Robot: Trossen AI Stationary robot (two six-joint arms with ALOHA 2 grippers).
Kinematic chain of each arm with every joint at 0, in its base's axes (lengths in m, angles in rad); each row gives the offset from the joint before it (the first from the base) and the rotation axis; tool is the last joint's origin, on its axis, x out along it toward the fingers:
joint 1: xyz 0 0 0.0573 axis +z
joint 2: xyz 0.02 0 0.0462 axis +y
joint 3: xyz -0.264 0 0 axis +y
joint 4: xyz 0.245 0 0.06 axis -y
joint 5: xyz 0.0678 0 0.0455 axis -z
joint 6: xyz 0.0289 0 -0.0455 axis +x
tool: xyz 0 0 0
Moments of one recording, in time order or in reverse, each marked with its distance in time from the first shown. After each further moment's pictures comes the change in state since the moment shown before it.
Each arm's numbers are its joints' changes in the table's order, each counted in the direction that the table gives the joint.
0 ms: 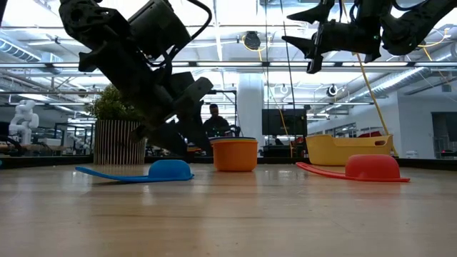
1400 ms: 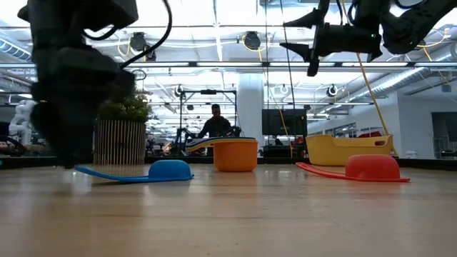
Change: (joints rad) left arm -0.198 -0.225 0.001 -0.689 0.414 -0.313; right arm 0.060 -0.015 0.000 -0.042 0.255 -0.024
